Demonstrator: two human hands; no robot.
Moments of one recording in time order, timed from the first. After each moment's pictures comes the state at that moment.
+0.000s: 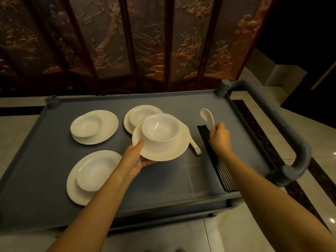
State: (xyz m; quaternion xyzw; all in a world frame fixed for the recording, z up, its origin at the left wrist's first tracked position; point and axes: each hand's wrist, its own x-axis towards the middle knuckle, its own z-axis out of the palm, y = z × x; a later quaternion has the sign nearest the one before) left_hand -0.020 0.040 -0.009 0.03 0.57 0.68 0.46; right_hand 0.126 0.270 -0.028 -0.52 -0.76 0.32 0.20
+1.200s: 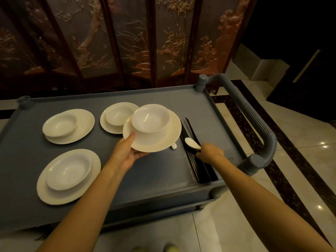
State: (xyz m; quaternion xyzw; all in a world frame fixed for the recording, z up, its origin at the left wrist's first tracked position) left_hand 0.027 0.086 0.005 0.03 0.56 0.71 0.43; right_hand 0.201 0.276 -0.038 -0.49 -0.83 0.19 -0.17
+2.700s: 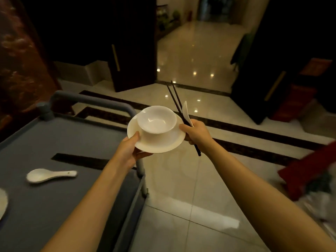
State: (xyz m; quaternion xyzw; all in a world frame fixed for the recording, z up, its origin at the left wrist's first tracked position) left_hand 0.230 0.134 0.049 0.36 0.45 0.37 0.73; right_hand 0.432 0.088 0.067 -0.69 -0.38 0.40 0.47
